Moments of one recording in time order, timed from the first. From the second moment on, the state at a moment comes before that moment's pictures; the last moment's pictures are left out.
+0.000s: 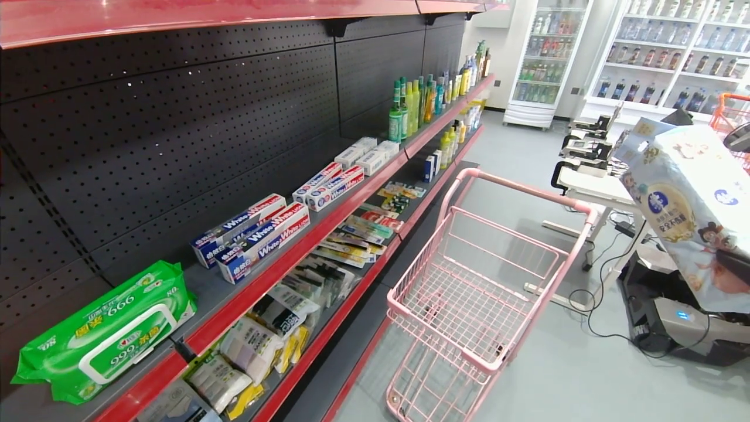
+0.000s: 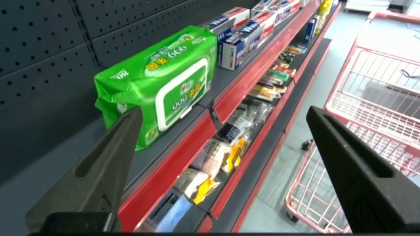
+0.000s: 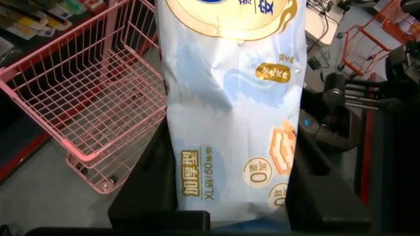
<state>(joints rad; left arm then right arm) 0.00 0.00 0.00 0.00 0.02 0.01 -0.20 1.07 -0.55 -0.23 0.00 -0.36</state>
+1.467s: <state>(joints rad) 0.00 0.00 0.00 0.00 0.02 0.01 -0.20 1.07 -0.55 -0.23 0.00 -0.39</state>
